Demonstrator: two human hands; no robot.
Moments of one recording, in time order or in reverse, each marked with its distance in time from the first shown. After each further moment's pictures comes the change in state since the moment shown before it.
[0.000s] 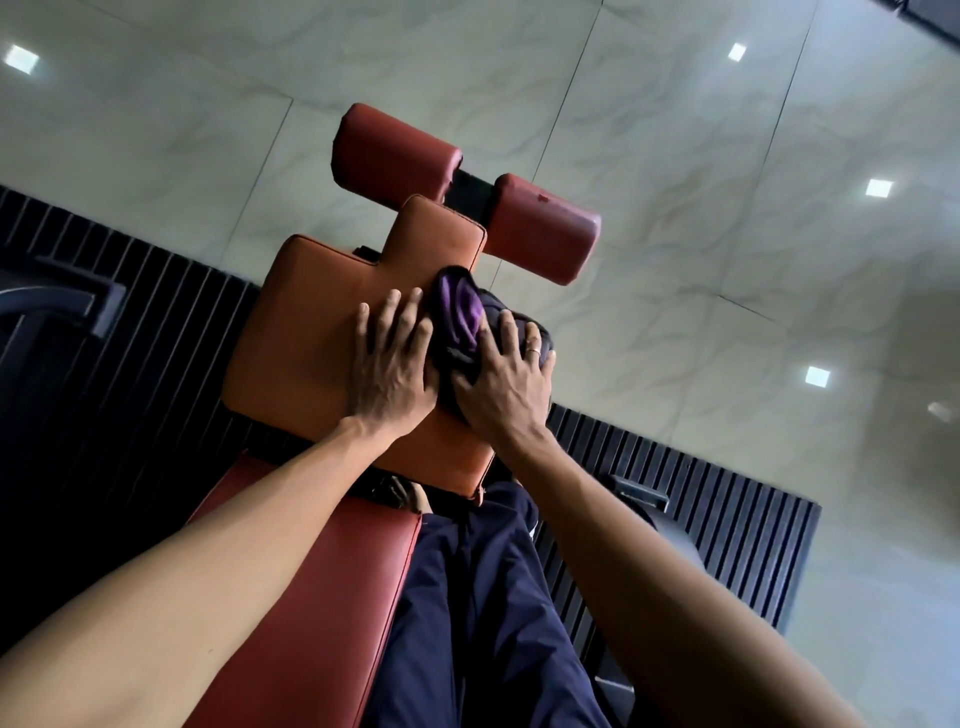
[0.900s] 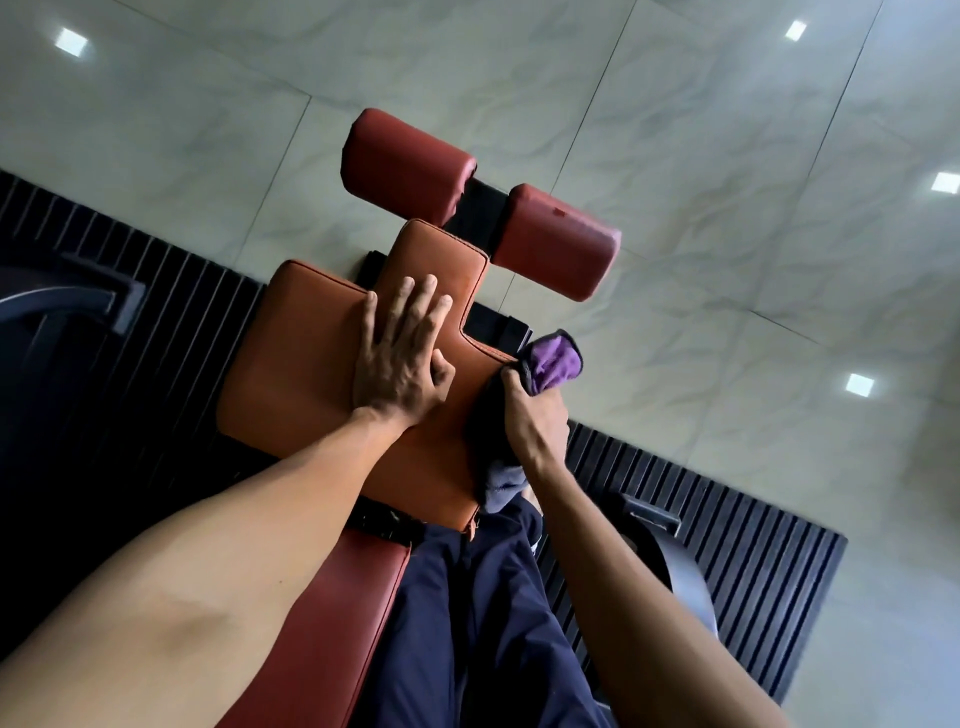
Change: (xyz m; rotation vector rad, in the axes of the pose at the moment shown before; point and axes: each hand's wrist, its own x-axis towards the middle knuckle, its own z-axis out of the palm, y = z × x) left_hand 0.053 0.009 0.006 0.044 0.059 -0.064; right_hand 0.019 0.031 -0.010 0.844 -0.114 0.630
